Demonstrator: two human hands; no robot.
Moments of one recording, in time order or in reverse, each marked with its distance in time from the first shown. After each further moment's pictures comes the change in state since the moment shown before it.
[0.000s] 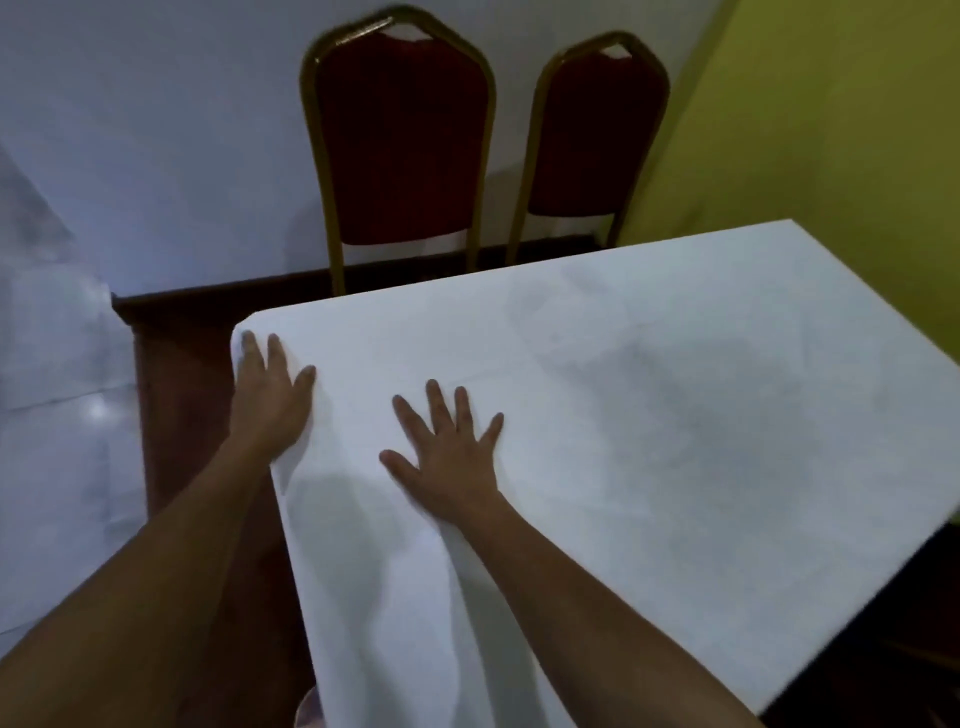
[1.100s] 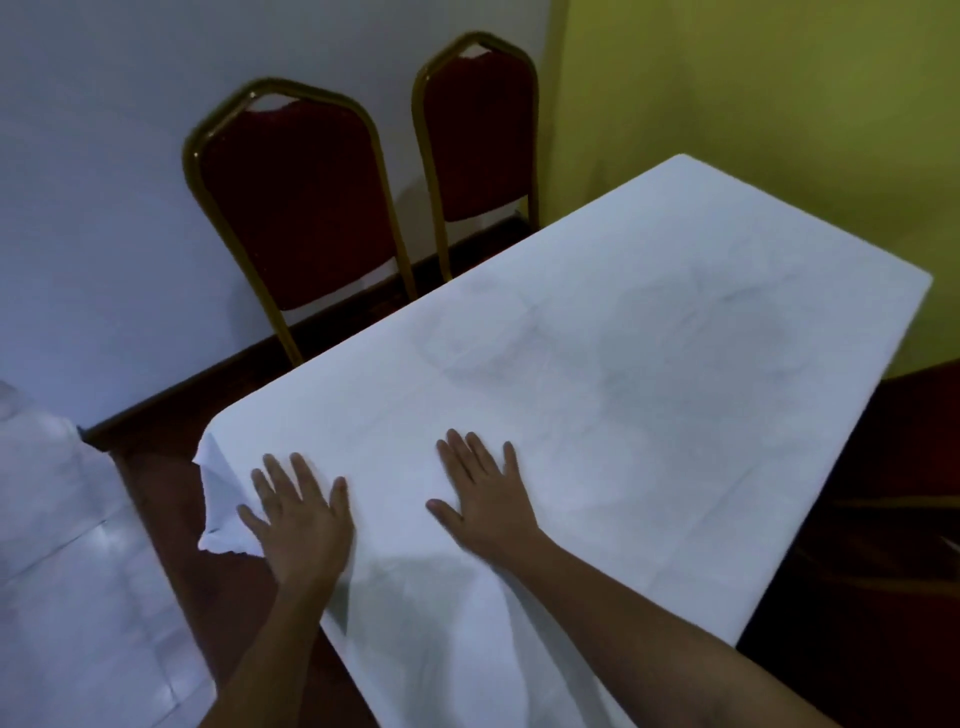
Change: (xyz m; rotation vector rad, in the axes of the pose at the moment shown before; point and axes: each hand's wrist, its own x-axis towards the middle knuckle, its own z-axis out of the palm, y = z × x) left_hand -0.074 0.010 0.022 0.268 -0.047 0.133; right_hand -0.048 0.035 0.014 0.065 0.195 0.122
